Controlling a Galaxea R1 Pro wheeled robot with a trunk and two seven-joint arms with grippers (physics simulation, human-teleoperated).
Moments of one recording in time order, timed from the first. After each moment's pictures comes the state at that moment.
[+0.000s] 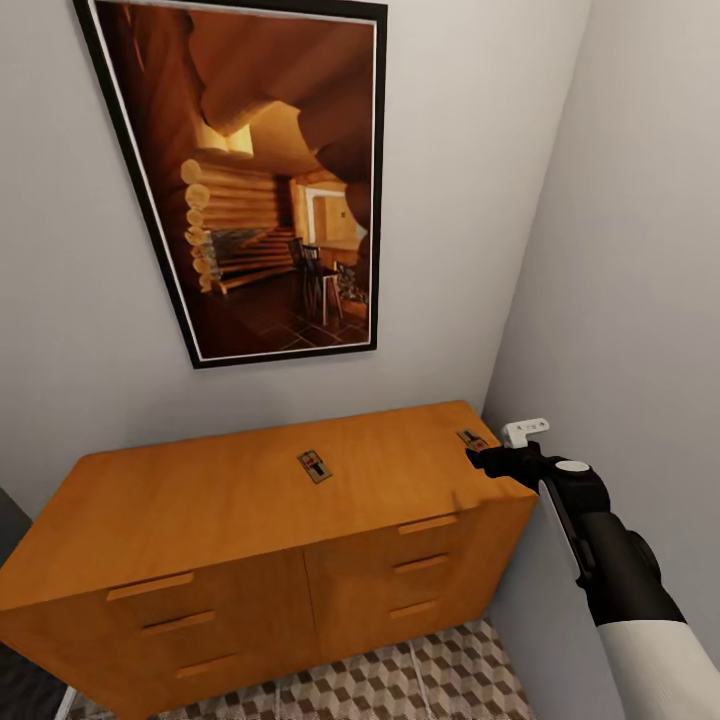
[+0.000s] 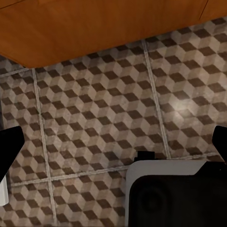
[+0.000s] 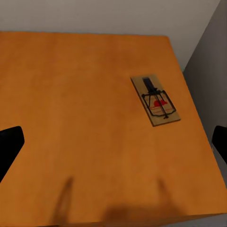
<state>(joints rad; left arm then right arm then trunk) -0.25 -0.03 -0.03 0.07 -0.06 -0.51 0.26 -0.62 -0.13 -0.02 -1.33 0.10 0.70 0.28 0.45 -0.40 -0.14</state>
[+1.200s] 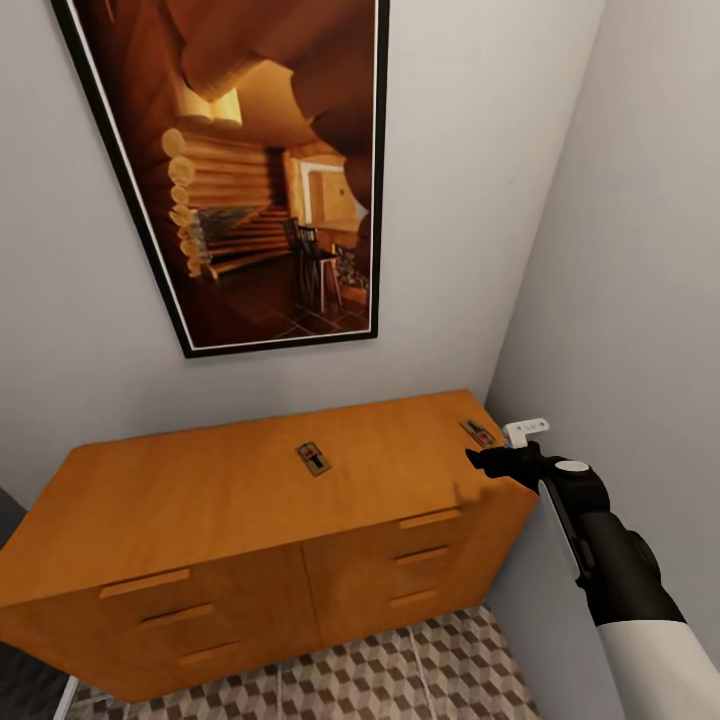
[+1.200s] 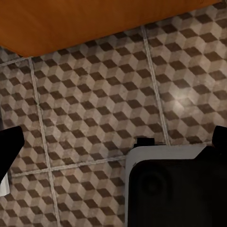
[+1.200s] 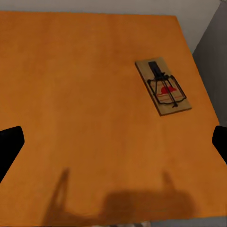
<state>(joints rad) -0.25 -0.03 -0.03 0.07 -0.06 -0.51 0.26 -0.62 -0.13 -0.02 -1.33 0.10 0.70 0.28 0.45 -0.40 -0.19</state>
